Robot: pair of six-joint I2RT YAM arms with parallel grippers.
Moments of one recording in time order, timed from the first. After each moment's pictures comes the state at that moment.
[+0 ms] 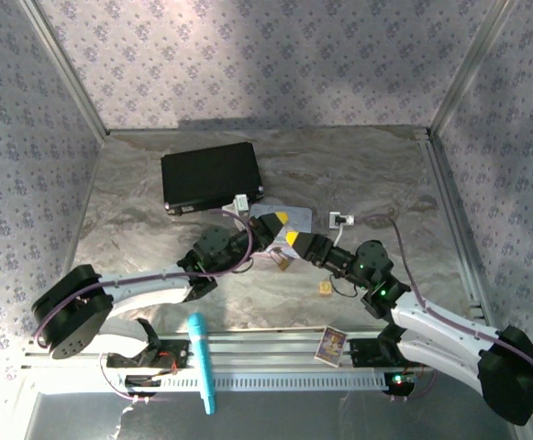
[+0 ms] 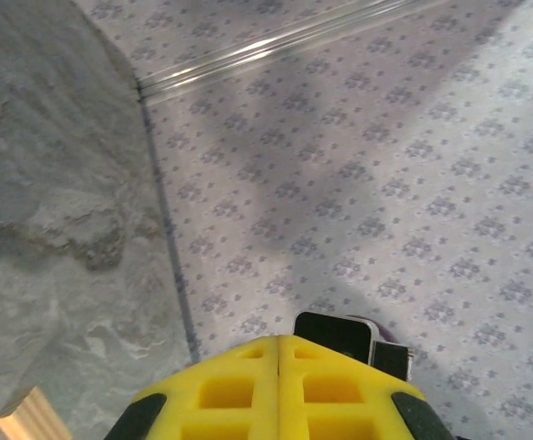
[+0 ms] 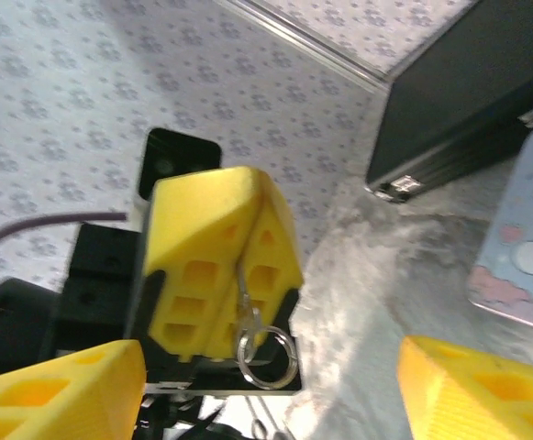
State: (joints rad) left arm -0.97 1.34 0.57 0.86 -0.03 -1.29; right arm 0.71 0.86 0.28 0.66 -0.30 1.09
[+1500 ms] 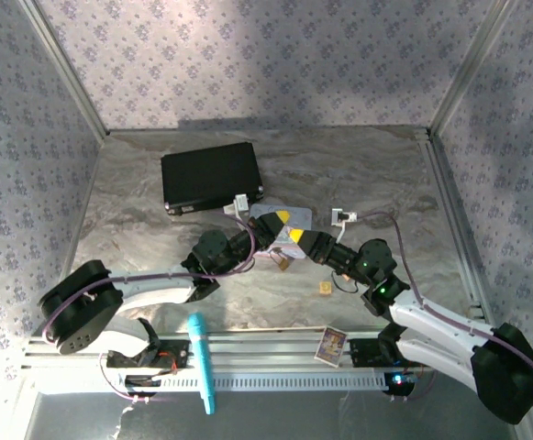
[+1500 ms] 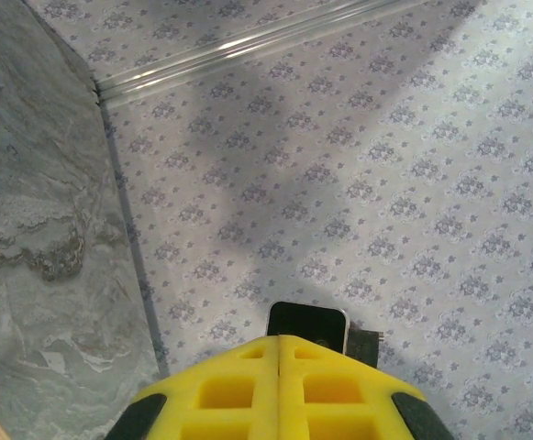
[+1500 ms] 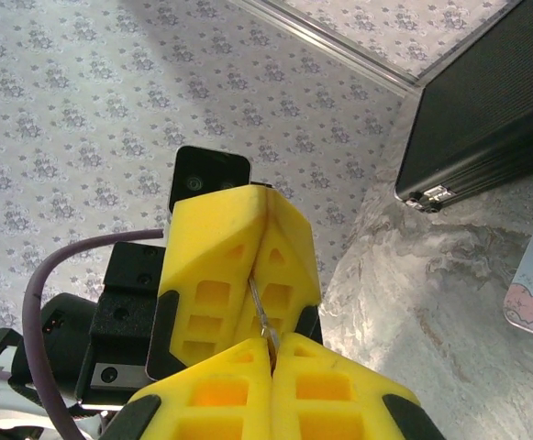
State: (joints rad) left arm -0.97 1.40 0.56 0.99 -0.01 -1.31; right arm 0.66 0.90 0.27 0.75 -0.37 1.13
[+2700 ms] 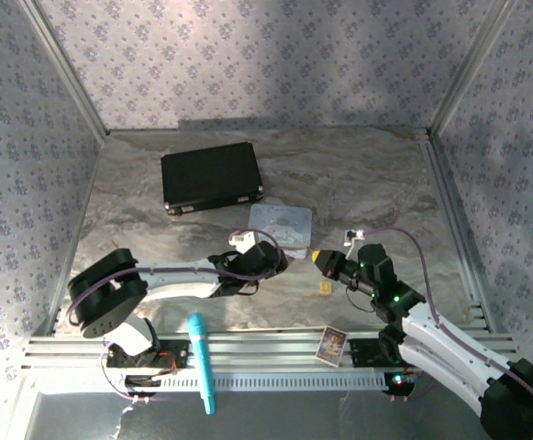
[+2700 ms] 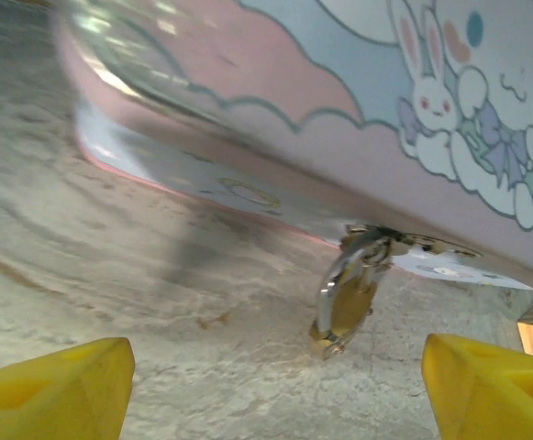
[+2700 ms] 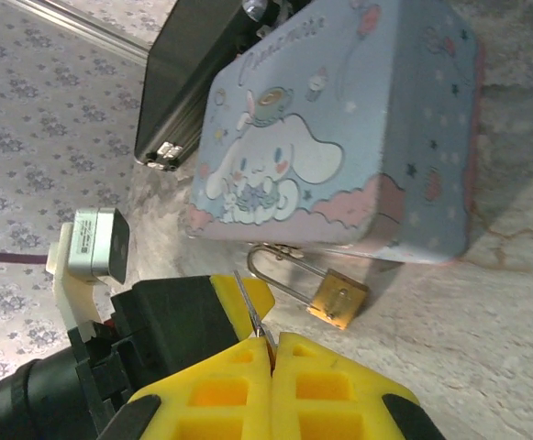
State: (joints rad) left arm -1.09 1.58 0.77 -0.09 -0.31 -1.28; right arm 0.57 0.68 0.23 0.05 -0.22 0.96
